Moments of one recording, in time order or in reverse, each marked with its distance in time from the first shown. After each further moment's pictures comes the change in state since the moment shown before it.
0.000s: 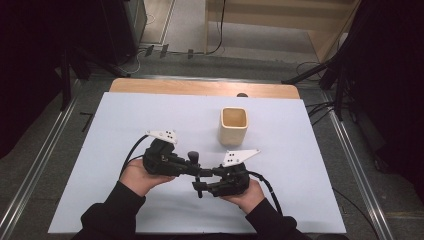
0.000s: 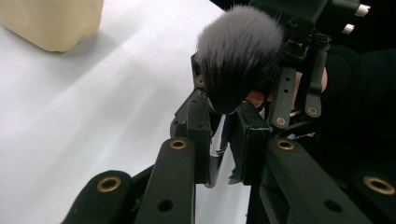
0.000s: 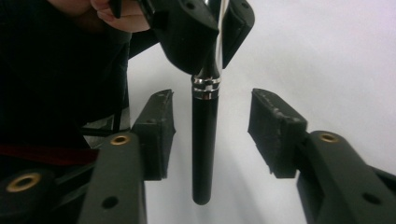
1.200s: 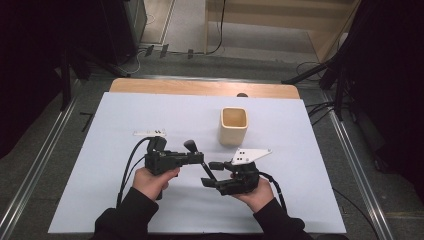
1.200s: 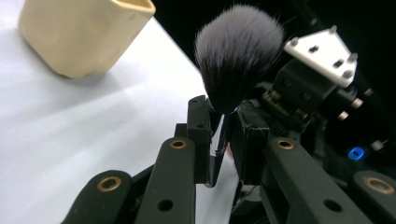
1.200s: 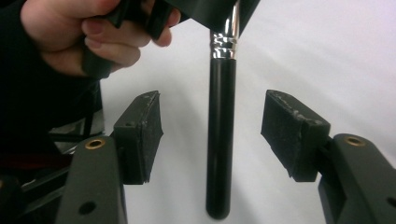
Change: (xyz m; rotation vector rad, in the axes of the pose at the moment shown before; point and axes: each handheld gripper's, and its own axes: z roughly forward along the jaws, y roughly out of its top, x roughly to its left) left arm 0.018 -0.019 0.007 -0.324 -0.072 -0.292; right arm 0.002 0.002 -0.023 -0.019 -0.121 -0.026
